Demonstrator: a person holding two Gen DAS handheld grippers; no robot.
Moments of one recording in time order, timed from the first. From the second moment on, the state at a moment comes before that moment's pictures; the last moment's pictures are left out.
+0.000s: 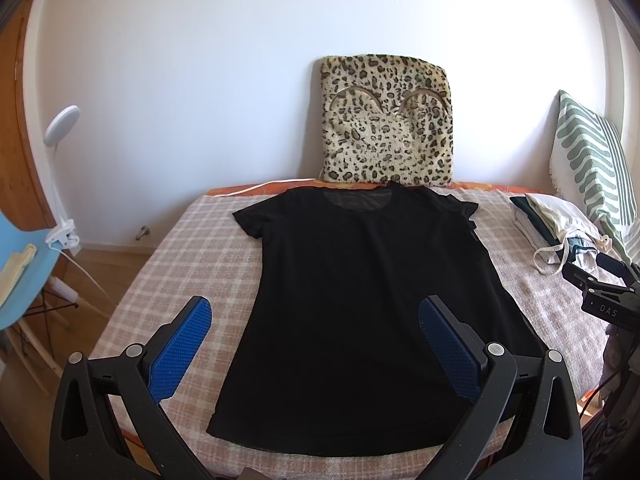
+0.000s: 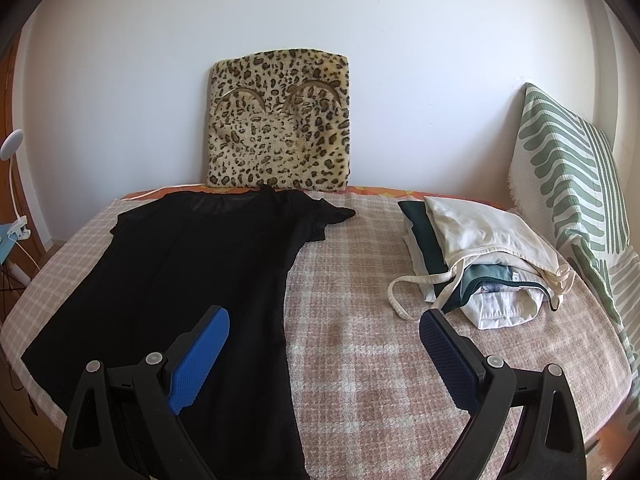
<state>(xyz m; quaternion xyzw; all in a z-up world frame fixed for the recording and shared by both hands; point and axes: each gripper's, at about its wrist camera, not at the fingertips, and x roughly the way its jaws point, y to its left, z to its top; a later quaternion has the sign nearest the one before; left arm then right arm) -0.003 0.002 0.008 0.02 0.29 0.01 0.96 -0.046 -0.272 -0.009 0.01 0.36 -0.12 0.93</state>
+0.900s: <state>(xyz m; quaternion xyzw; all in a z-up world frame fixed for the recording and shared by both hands) -0.003 0.013 0.002 0.01 0.30 0.00 0.95 -0.036 -0.256 -0.007 0.01 0.36 -0.11 0.93</state>
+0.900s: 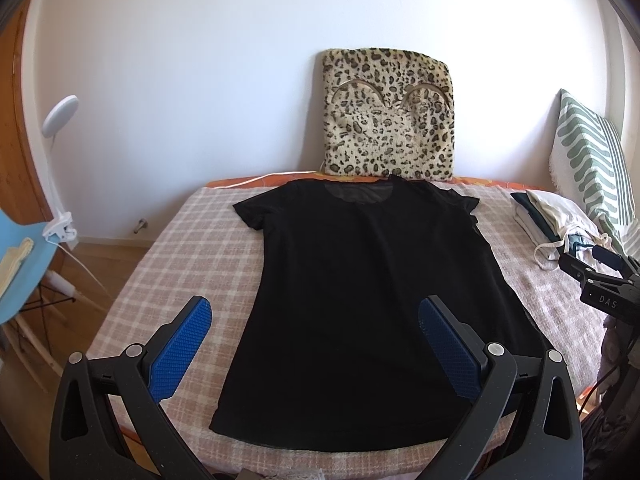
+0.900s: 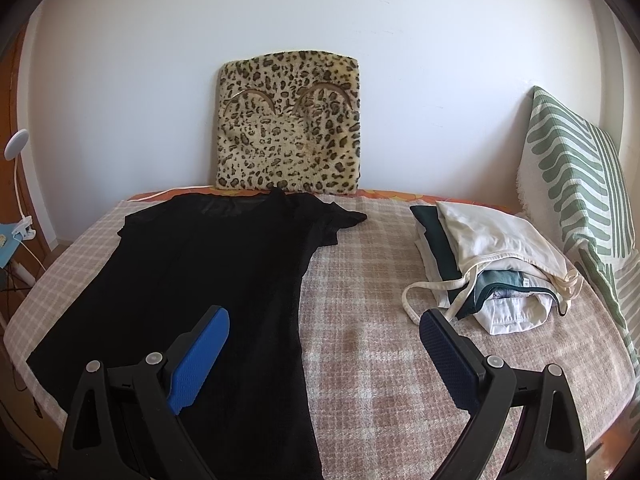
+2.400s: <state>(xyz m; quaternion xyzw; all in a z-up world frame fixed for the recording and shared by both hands) 0.027 0.129 -0.107 -0.13 0.47 -0.05 0.87 0.188 -0.093 0.005 -0.01 0.43 0.16 0.89</state>
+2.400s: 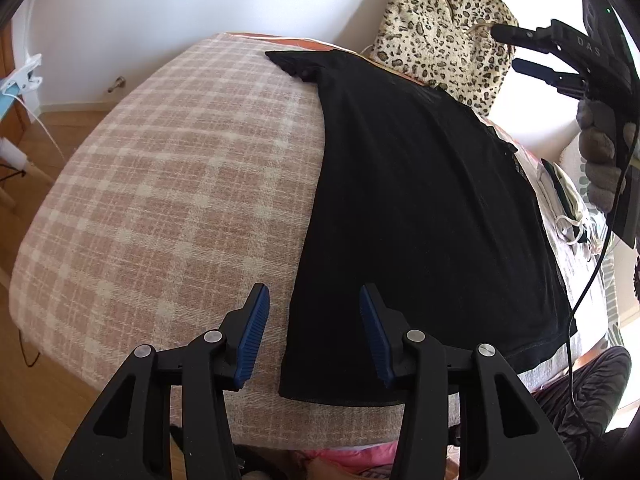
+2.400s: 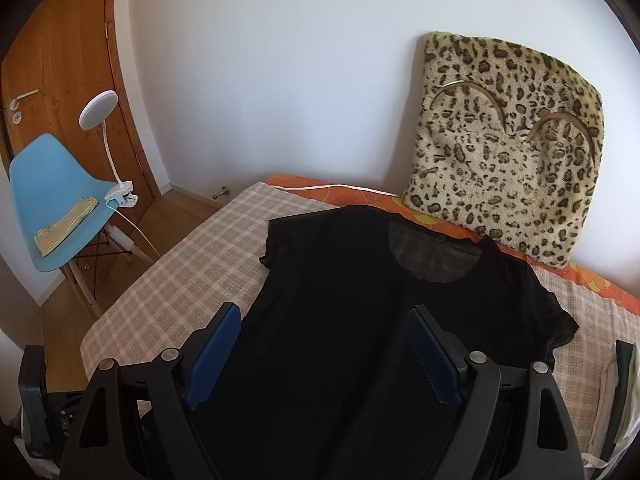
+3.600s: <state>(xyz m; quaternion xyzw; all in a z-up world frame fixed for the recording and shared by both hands) 0.043 0.116 -0.120 -0.12 0.48 -0.09 0.86 0.410 0.082 -0.165 -0.08 0.56 0.16 0.81</state>
